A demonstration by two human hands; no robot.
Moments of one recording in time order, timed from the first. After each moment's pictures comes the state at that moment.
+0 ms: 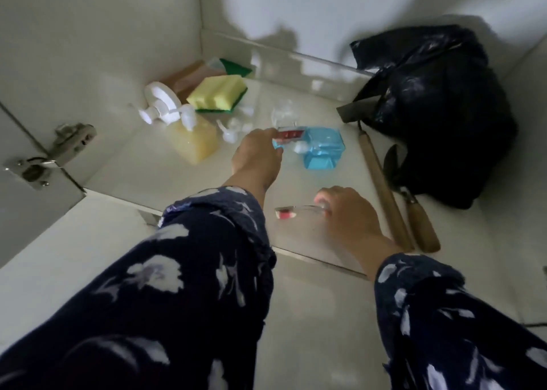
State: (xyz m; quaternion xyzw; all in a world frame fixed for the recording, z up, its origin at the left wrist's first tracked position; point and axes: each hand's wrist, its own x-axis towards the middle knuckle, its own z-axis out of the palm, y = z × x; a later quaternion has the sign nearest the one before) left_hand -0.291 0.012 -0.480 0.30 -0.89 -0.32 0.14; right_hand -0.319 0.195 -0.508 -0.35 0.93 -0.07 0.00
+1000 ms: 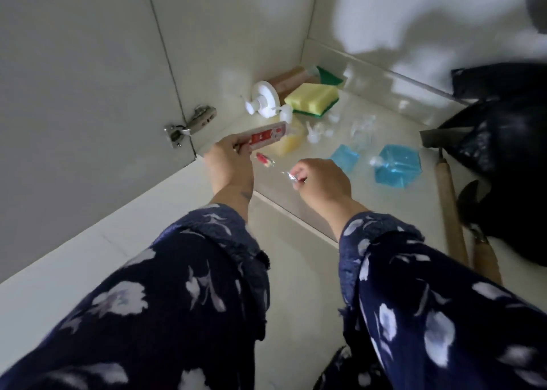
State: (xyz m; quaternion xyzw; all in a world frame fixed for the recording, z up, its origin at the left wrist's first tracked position) left_hand -0.138 -0.036 -0.450 0.53 -0.65 -0.41 0.36; right_hand -0.253 0.062 -0.460 -0.44 0.88 -0.15 0.11
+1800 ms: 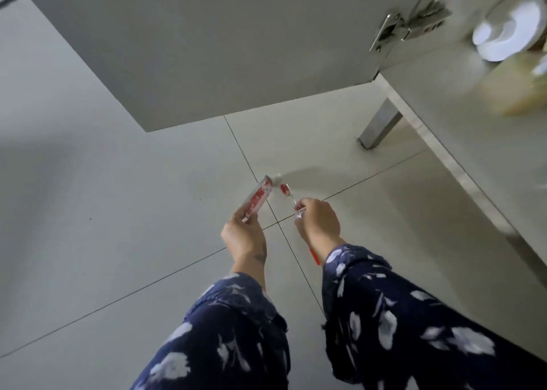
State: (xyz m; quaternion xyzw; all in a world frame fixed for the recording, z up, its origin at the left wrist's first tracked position) left_hand 0.095 0.023 -0.666 0.80 -0.30 -0.42 0.30; right_hand -0.029 0.014 -0.674 -0.50 0.81 -0.05 0.30
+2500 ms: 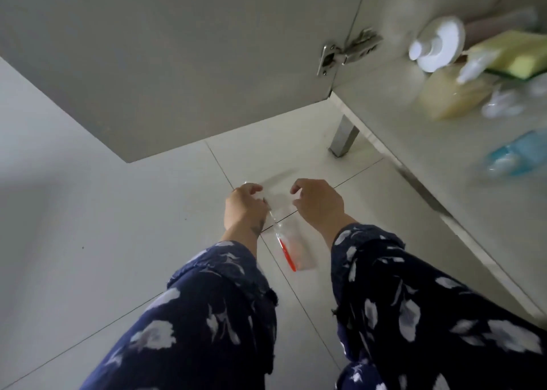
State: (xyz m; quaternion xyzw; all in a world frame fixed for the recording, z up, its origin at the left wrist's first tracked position) left_hand 0.063 -0.019 -0.609 0.72 -0.53 -0.41 0.17; right_hand -0.078 -0.004 -0.611 -0.56 0.78 -0.07 0.28
